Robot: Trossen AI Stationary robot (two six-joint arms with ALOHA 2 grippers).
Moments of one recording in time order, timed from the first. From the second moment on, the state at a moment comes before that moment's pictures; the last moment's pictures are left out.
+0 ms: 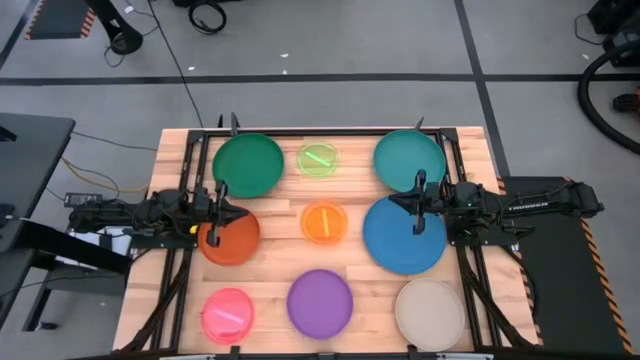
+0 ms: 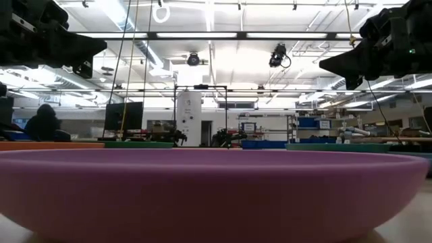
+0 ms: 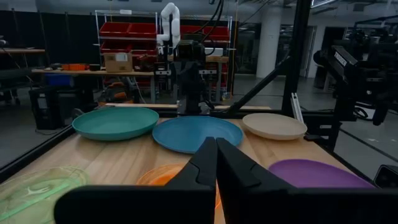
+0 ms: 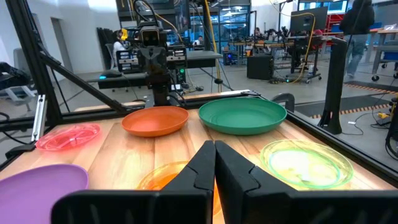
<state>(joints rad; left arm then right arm) -0.02 0.01 0.01 0.10 -0.02 -0.04 -0.03 0.42 0.01 0.45 0.13 0.05</state>
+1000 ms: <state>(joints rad) -0.02 0.01 0.01 0.10 -0.02 -0.04 -0.03 0.43 0.01 0.57 0.16 0.22</state>
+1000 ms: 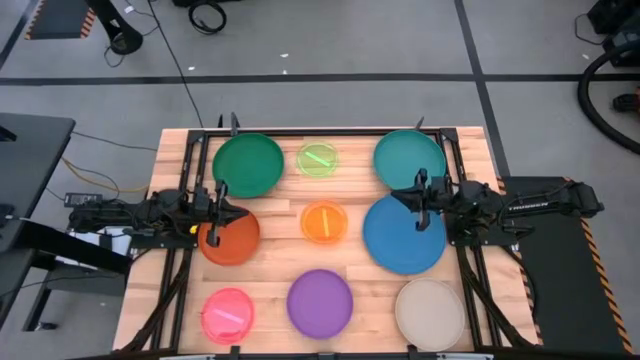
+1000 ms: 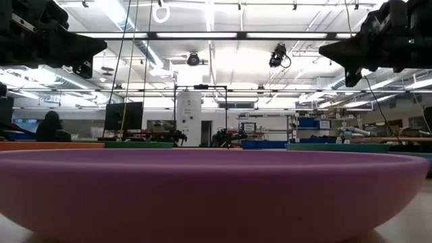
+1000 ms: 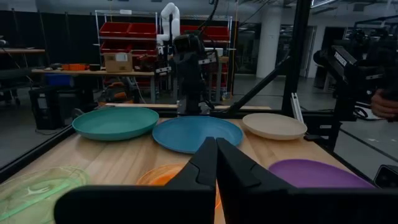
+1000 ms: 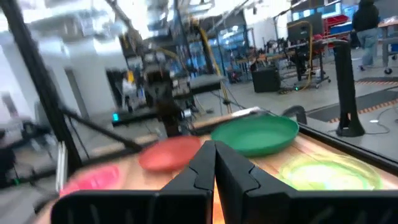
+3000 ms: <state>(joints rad) -0.02 0.01 0.01 0.10 -0.02 -0.04 -0.53 1.72 1.06 -0.76 0.17 0.35</state>
